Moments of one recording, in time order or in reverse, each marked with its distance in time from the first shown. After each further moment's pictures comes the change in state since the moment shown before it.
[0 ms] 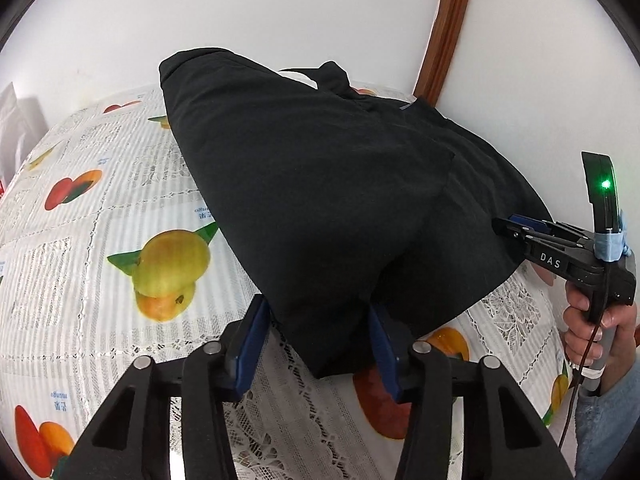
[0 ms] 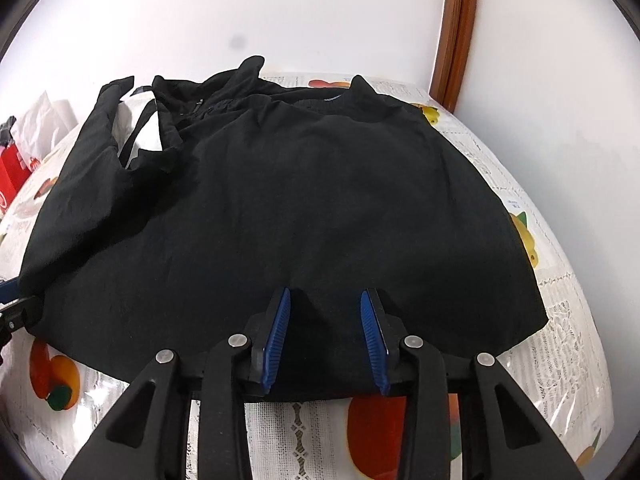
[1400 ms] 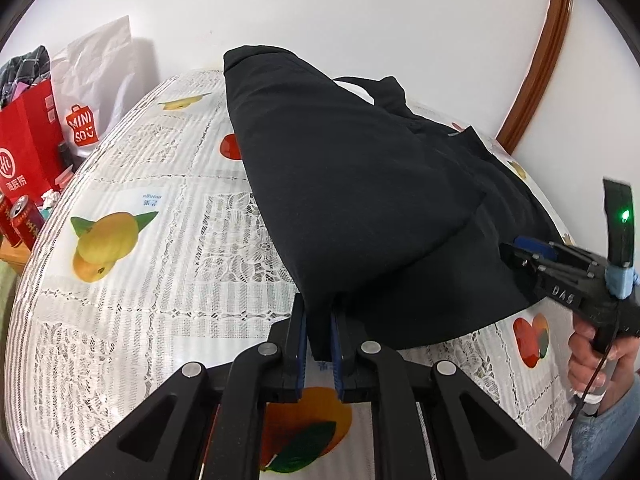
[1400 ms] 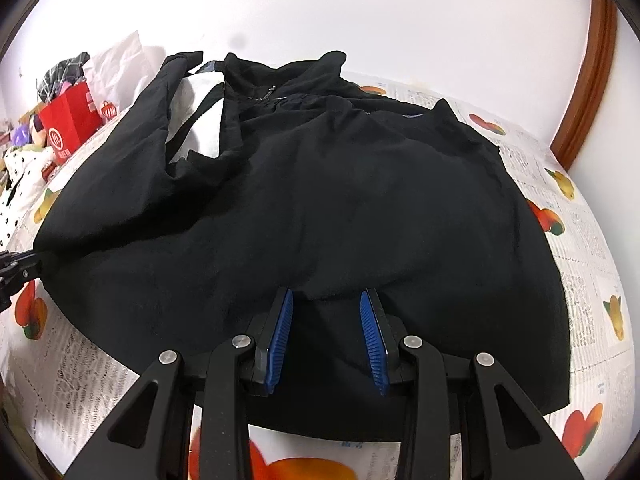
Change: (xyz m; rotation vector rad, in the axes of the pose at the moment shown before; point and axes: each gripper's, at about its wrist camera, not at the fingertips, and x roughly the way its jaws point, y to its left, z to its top) left arm -0.077 0.134 -0.037 -0.208 -0.019 0.124; right arm 0.008 0.064 0.026 -0.192 0.020 0.204
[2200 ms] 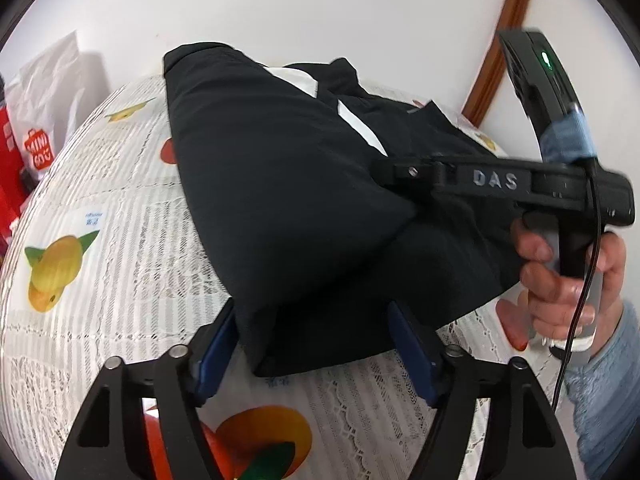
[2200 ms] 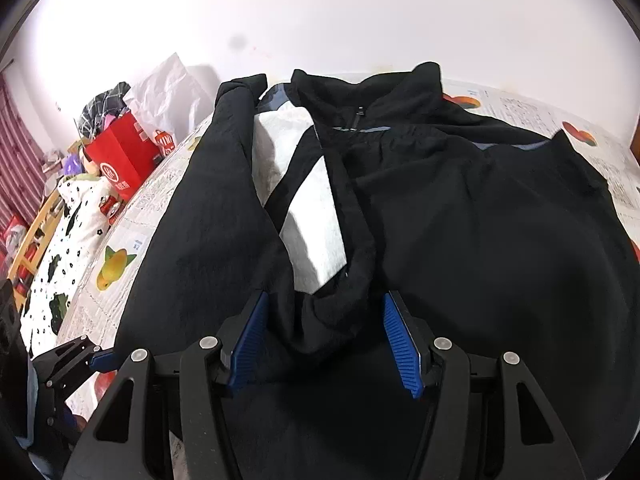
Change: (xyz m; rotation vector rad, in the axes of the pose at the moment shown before) left arm 0.025 -0.032 0.004 0.132 0.032 -0.079; right arm 0.028 0.023 0.054 0.030 0.018 0.277
